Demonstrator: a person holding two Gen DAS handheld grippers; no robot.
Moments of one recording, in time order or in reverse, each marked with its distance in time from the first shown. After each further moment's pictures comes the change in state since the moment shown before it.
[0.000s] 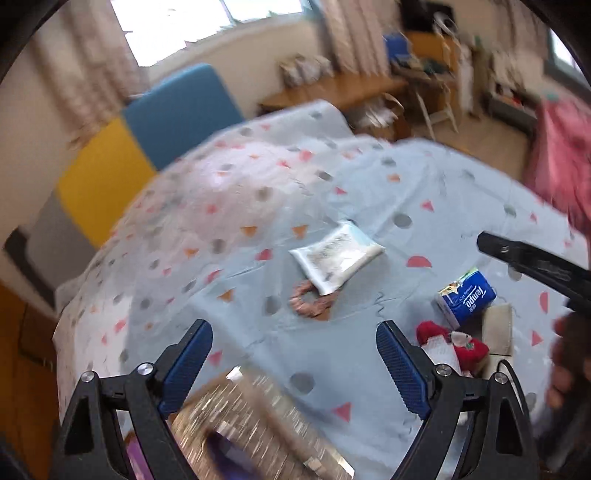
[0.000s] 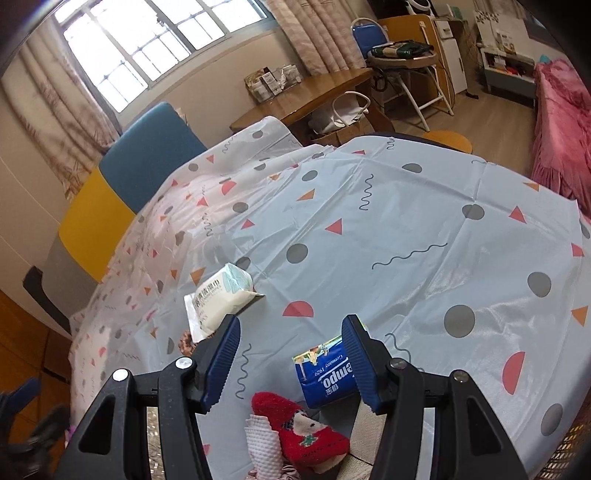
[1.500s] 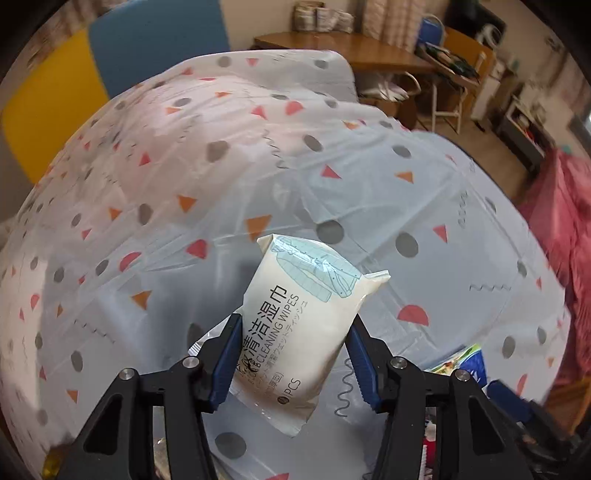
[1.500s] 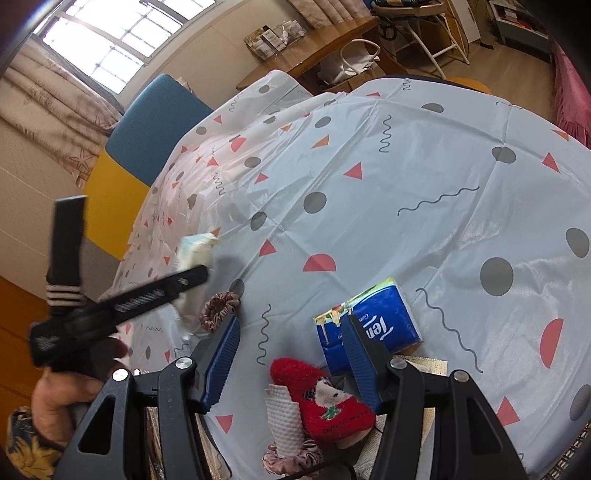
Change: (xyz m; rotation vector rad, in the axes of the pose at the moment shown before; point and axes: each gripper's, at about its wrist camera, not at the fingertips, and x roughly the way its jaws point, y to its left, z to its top) left arm 0.104 0.020 0.053 -0.270 0.177 -0.200; right arm 0.029 -0.004 -0.010 0.028 0.207 0.089
